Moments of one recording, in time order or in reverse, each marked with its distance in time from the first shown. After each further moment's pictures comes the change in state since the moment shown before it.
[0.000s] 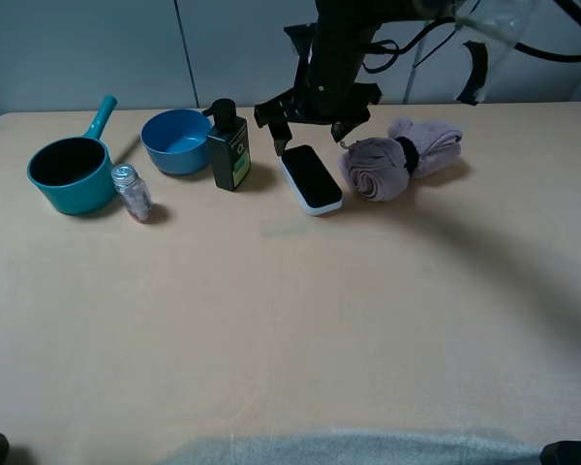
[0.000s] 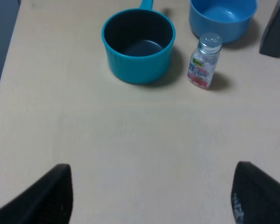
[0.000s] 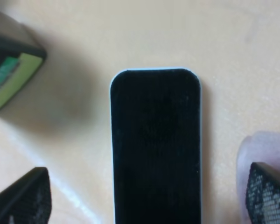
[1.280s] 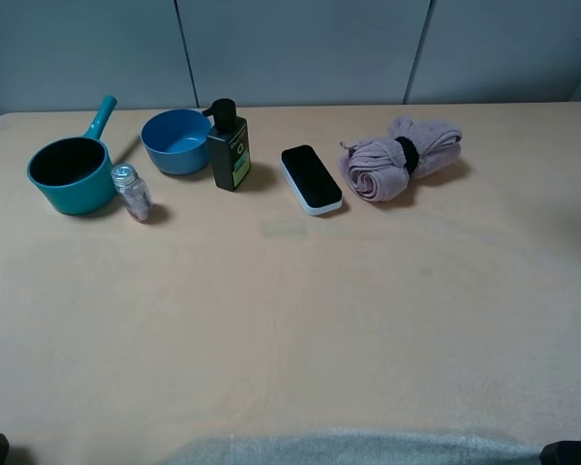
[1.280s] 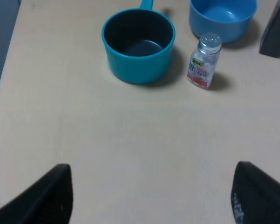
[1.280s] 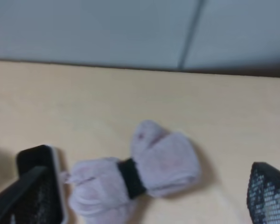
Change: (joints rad) left arm 0.000 0.000 0.000 0.000 0.000 0.000; right arm -0.281 -0.610 0.008 -0.114 0.226 0.000
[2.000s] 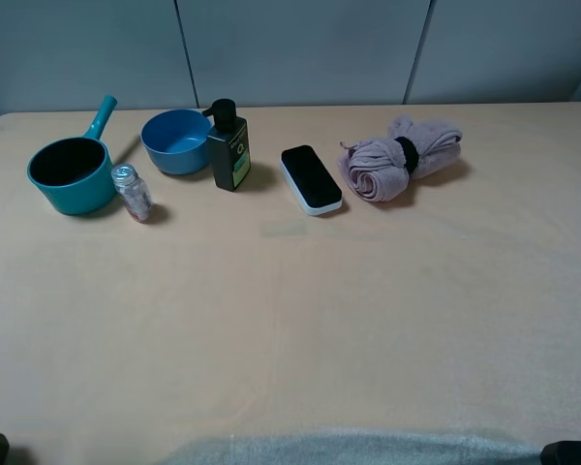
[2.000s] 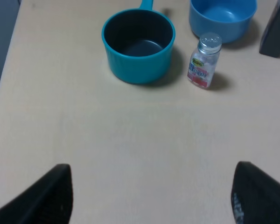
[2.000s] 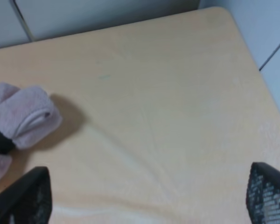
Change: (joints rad) left arm 0.000 0.000 0.000 0.000 0.000 0.000; right arm -0.327 -0.596 0.611 -0.061 -0.110 -0.003
